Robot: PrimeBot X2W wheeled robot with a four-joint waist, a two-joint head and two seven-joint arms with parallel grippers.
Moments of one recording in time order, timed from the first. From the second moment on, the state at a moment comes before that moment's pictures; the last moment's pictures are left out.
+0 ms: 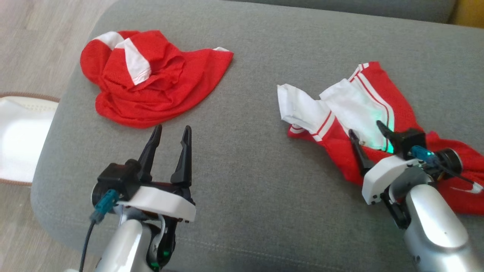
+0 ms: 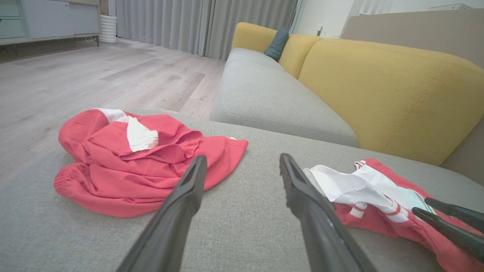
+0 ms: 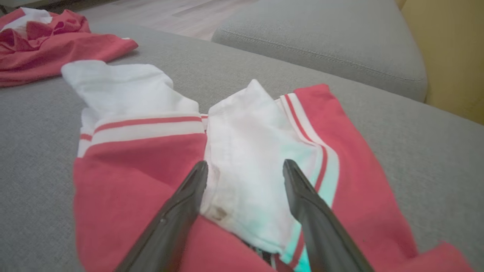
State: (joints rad) left arm -0.15 0.05 -0.31 0.17 -0.31 0.01 -0.25; right arm -0.35 -0.18 0.18 0.55 0.05 0.13 0.00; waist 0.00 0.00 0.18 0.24
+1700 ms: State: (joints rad) left arm -0.23 0.05 -0.42 0.20 -0.41 0.04 -0.25; right arm -0.91 -0.54 0.57 0.58 0.41 0.13 0.14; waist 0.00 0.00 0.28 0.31
